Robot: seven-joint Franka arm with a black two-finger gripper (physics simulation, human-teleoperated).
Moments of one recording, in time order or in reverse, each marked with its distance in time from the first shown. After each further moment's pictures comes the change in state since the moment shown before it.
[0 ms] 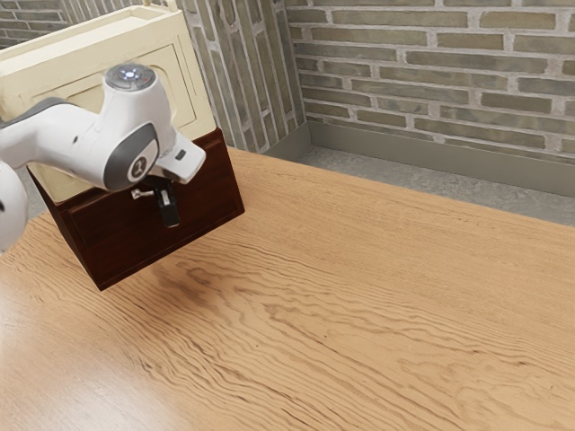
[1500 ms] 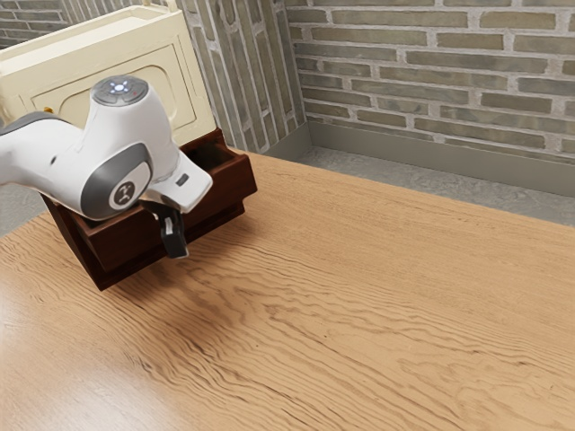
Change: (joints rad) arm -0.147 -0.287 0.013 -0.319 -0.004 -0.002 0.001
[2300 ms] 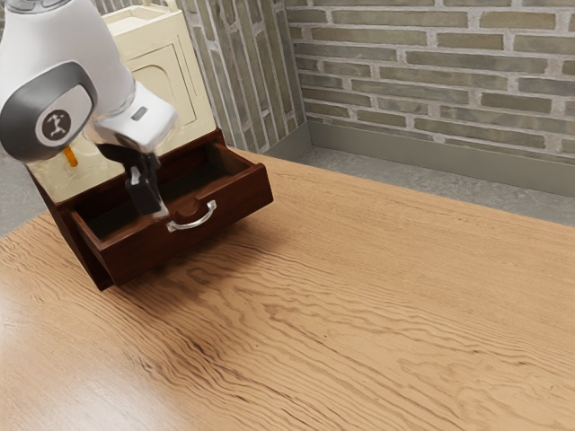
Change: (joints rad) arm -0.094 -0.178 -0.001 0.128 -0.060 -0.263 -0.006
